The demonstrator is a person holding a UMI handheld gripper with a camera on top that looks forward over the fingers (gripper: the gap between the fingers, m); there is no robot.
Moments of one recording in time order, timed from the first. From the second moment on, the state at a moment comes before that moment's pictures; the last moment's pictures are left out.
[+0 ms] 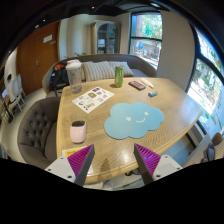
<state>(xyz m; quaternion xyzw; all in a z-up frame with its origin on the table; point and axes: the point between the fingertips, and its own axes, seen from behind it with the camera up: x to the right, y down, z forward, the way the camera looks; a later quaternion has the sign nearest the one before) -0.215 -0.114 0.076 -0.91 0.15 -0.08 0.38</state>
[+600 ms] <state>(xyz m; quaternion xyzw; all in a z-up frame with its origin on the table) -0.298 -0.064 0.034 -0.91 0.07 -0.02 0.41</state>
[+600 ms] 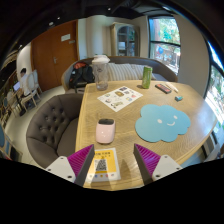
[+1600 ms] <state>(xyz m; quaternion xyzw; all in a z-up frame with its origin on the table) -0.360 0.056 0.050 -0.90 -0.09 0.11 0.41</state>
